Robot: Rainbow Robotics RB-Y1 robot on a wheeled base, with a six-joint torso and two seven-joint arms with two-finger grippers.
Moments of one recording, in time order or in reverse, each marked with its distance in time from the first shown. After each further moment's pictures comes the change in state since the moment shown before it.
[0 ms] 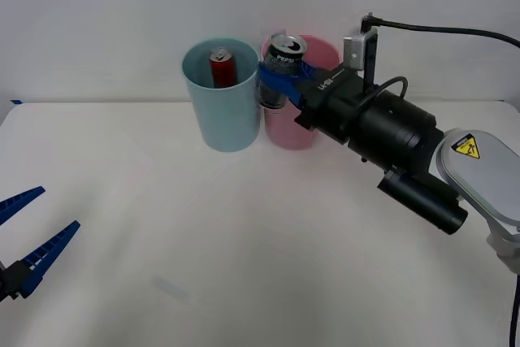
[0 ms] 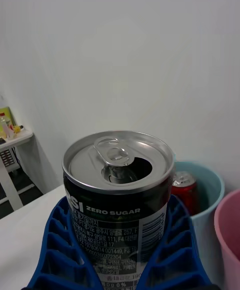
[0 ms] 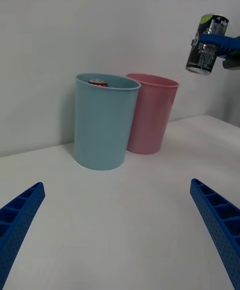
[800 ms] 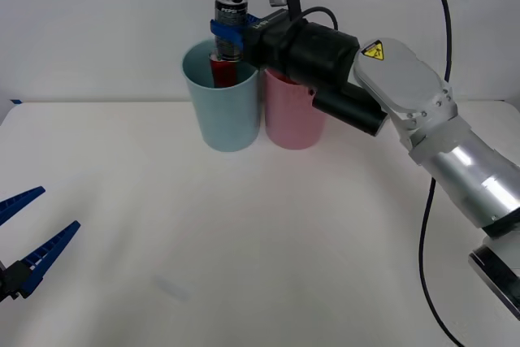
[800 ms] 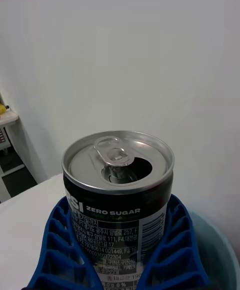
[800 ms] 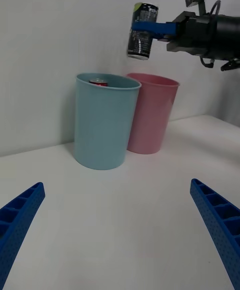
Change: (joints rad) right arm -0.495 0.250 0.038 0.645 0.088 -0.123 0.006; left arm 0.000 0.000 0.000 0.000 0.000 0.000 0.000
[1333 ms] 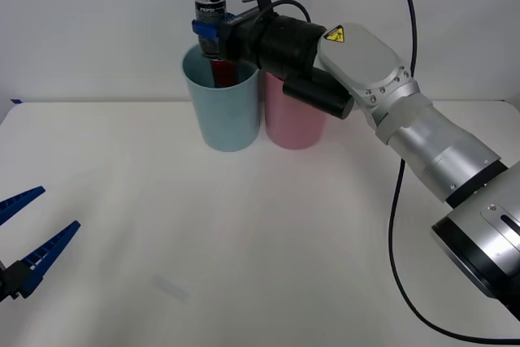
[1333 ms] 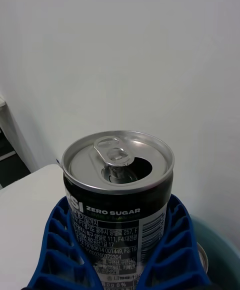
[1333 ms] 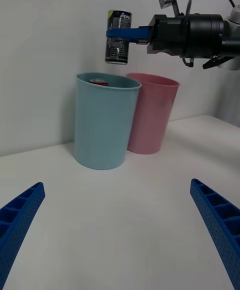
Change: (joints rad) right arm -0.145 0.096 0.028 0.236 0.003 0.011 0.034; left arm 0.000 0.000 0.000 0.000 0.000 0.000 0.000
